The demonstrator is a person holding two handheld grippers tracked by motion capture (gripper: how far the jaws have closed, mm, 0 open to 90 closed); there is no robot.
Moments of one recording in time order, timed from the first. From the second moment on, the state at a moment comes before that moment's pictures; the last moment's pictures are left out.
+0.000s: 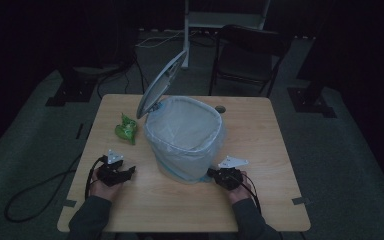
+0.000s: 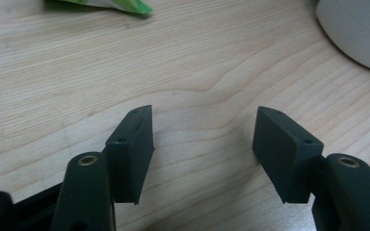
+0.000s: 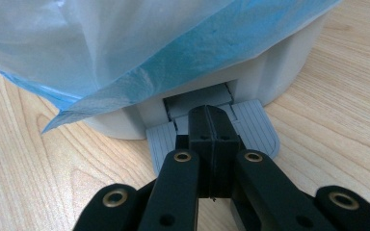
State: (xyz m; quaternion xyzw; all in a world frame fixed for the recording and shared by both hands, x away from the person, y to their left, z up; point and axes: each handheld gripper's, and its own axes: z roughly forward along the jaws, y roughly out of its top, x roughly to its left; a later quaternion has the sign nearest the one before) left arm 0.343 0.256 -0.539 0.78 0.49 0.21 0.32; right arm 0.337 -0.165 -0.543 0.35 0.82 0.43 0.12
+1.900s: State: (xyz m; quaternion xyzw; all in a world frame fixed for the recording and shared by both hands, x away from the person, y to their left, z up) left arm 0.420 0.279 -0.475 0.76 0.50 0.26 0.31; right arm 0.338 -0.166 -0.544 0.36 0.82 0.44 0.12
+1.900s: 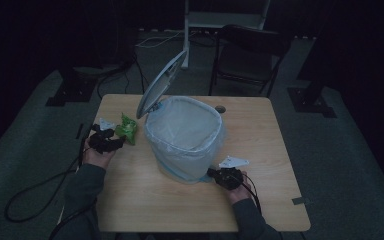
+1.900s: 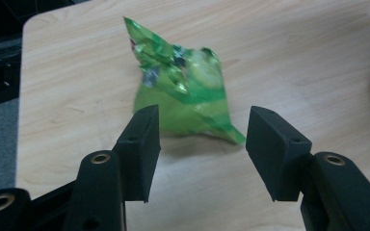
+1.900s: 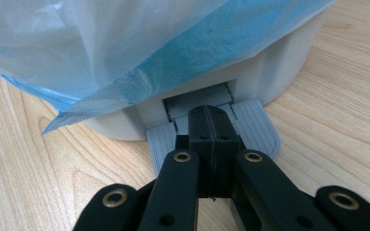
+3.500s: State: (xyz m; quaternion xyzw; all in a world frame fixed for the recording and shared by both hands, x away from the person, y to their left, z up) left arm 0.470 0.288 -0.489 0.78 0.51 0.18 0.30; right arm 0.338 -0.166 -0.543 0.35 0.82 0.44 0.12
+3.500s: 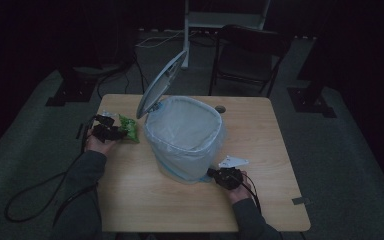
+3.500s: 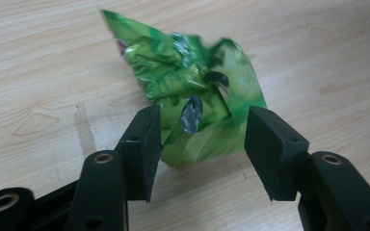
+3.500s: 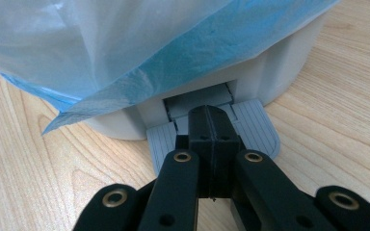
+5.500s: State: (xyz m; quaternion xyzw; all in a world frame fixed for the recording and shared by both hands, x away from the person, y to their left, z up) left arm 0.445 0.274 -0.485 0.77 0.48 0.23 0.34; right arm 0.339 -0.166 -0.543 0.35 0.82 0.44 0.11
